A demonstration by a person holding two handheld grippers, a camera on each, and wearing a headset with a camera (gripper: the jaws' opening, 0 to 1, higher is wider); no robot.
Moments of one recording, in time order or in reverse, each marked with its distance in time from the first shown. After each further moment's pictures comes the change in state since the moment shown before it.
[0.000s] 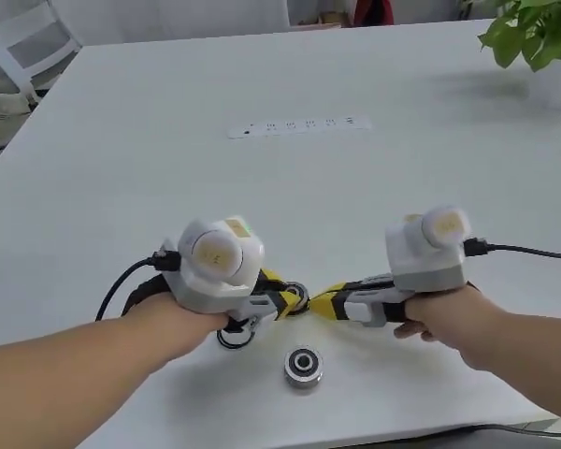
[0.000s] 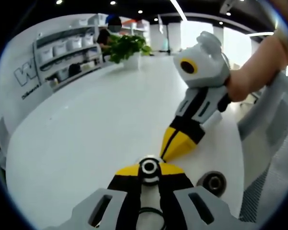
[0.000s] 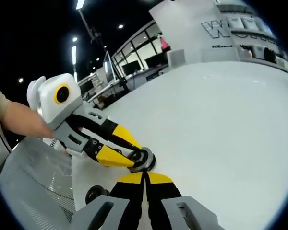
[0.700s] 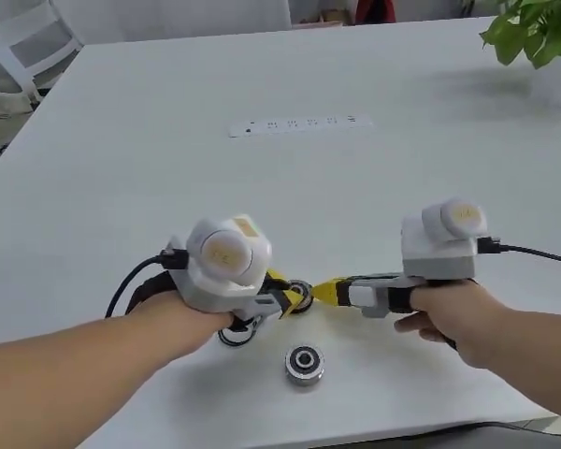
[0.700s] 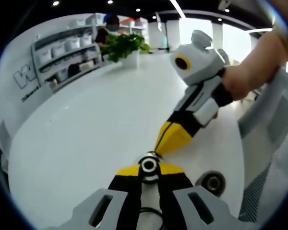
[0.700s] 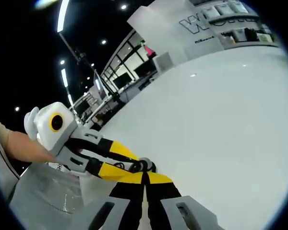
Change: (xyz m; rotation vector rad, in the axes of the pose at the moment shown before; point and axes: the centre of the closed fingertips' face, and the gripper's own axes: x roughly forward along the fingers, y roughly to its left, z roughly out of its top) left arm 0.001 -0.003 0.000 0.027 0.025 0.009; right arm -0.005 0.002 0.012 0.174 -0.087 0.015
